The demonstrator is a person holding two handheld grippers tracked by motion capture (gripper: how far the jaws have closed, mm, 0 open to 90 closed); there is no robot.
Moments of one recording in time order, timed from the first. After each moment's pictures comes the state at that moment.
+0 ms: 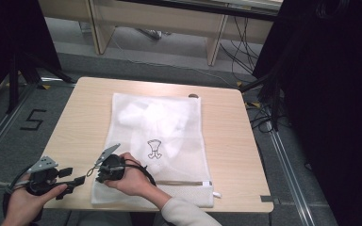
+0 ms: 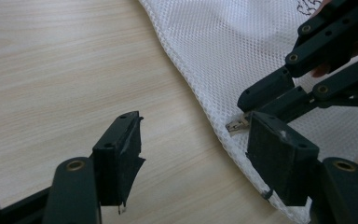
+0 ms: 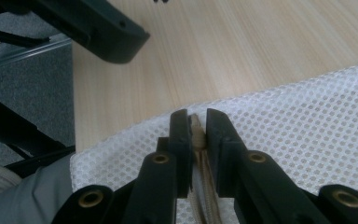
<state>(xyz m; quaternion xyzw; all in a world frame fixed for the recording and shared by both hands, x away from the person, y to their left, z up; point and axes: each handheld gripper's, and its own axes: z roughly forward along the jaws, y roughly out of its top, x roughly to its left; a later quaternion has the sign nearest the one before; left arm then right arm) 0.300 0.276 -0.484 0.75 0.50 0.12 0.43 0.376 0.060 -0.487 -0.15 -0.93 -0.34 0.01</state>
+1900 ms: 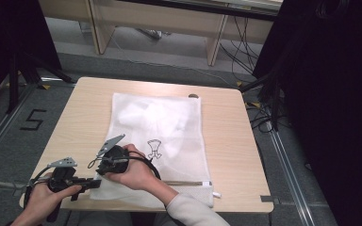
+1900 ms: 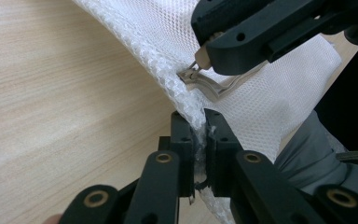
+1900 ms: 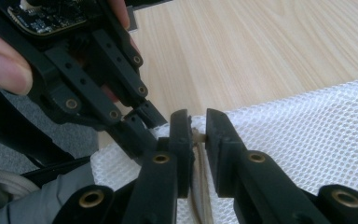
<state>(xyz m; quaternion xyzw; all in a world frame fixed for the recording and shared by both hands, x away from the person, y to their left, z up) 0.313 0.241 -0.492 0.76 0.46 -0.02 0.45 0.375 0.047 -0.441 -0.14 -0.92 -0.36 0.01</state>
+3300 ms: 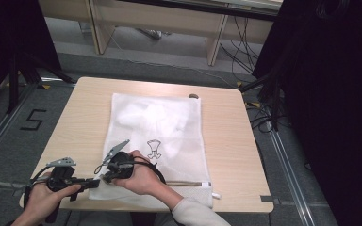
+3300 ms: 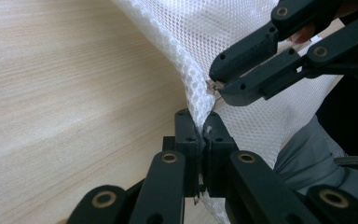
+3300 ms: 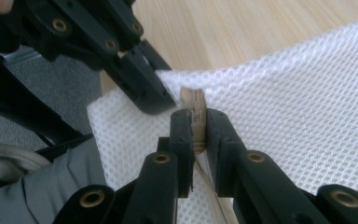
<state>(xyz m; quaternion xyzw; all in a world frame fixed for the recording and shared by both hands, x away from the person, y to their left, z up) 0.312 0.243 -0.488 0.76 0.48 -0.03 0.44 0.370 0.034 -0.460 -0.15 -0.93 -0.33 0.03</state>
